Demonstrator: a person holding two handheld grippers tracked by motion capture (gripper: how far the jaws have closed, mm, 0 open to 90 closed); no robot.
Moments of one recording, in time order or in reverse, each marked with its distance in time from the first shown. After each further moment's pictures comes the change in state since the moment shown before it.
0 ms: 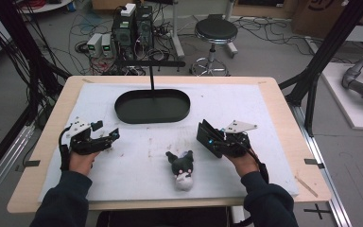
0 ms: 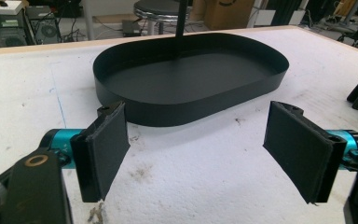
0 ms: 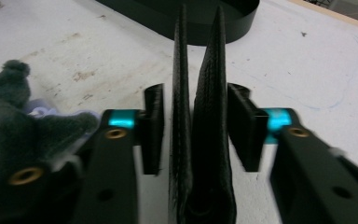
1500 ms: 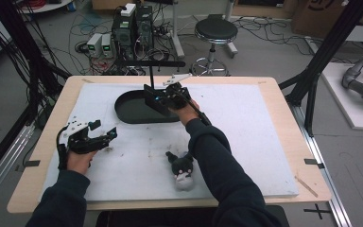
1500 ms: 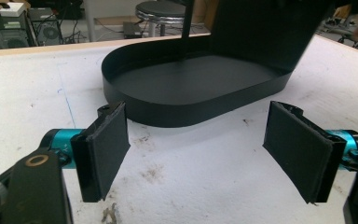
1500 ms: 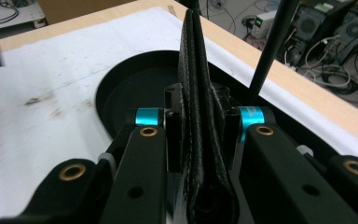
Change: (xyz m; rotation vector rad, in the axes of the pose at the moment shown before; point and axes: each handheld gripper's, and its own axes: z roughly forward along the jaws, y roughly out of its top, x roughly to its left) left arm 0.009 -0.001 -0.001 -0.009 -0.001 -0.001; right arm 0.024 0.160 0.158 -0.058 0.174 -0.079
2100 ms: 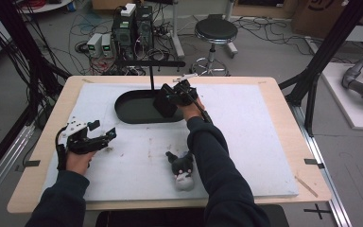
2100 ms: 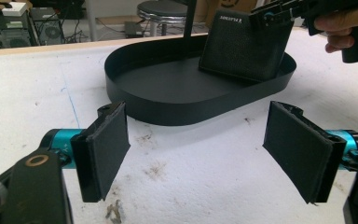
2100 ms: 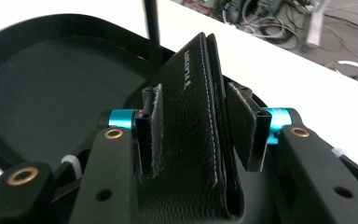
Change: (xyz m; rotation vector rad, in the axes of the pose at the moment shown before) left arm 0.001 0.000 -0.002 0.002 0.006 -0.001; right arm -0.041 -0.023 0.017 0.108 -0.245 0.148
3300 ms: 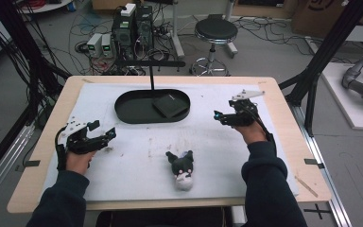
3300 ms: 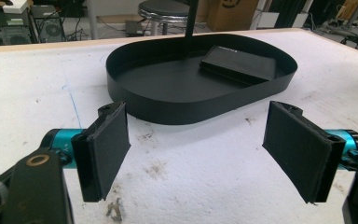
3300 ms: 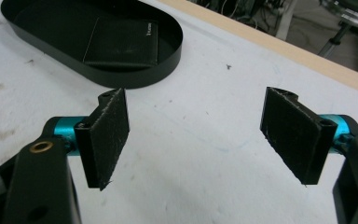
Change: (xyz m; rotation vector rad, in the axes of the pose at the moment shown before) left arm 0.001 -0.001 0.000 -0.003 0.000 -0.017; right arm -0.070 -0.089 -0.173 -0.034 -0.022 -0.022
